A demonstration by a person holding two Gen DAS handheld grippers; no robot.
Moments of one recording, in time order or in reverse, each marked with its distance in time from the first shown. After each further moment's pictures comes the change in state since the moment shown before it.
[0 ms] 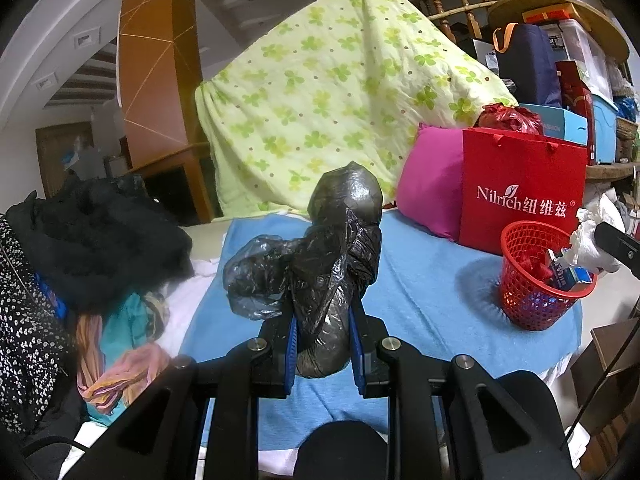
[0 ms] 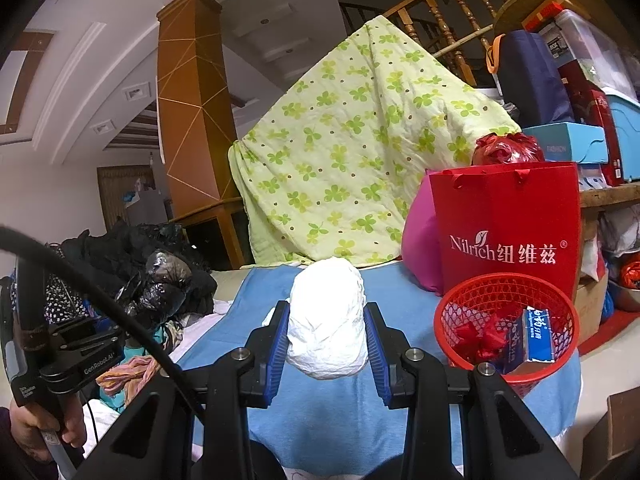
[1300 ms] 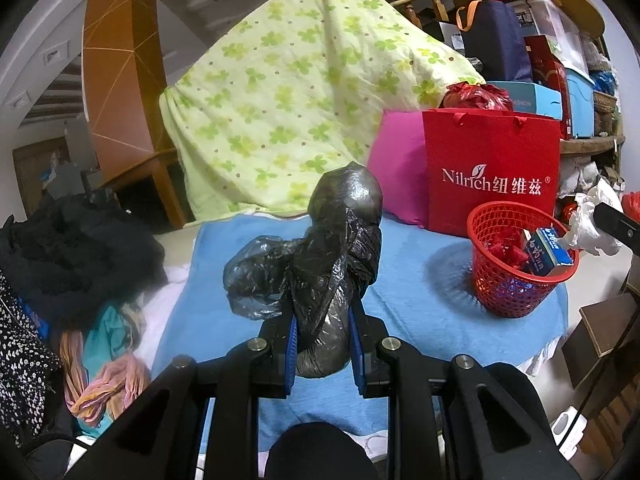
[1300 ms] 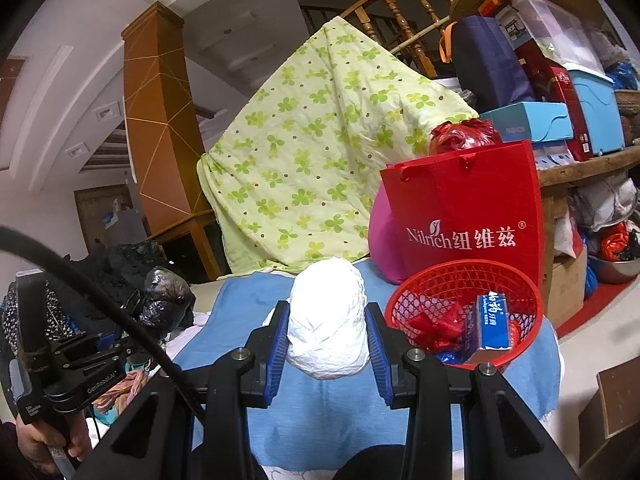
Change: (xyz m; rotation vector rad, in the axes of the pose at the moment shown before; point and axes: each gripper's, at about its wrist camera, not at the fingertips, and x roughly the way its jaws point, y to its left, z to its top) left arm 0.009 -0.038 0.000 0.099 0.018 -0.083; right arm -0.022 -0.054 -0.002 0.106 -0.010 -0.081
